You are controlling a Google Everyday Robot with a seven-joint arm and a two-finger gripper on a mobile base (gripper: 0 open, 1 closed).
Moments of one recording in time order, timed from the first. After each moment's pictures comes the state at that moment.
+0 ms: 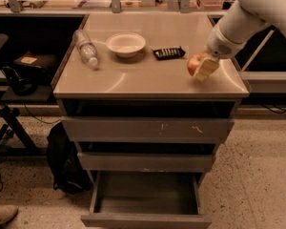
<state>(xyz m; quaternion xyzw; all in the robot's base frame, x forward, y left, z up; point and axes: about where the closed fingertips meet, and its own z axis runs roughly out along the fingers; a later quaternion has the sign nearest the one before) 0.661 -0.192 0.859 -0.57 0.79 0.00 0.22</state>
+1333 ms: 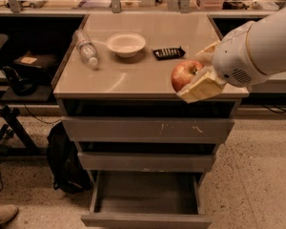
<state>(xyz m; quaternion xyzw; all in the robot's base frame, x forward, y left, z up) 0.493 -0.117 0.952 -0.53 0.75 0.04 0.38</state>
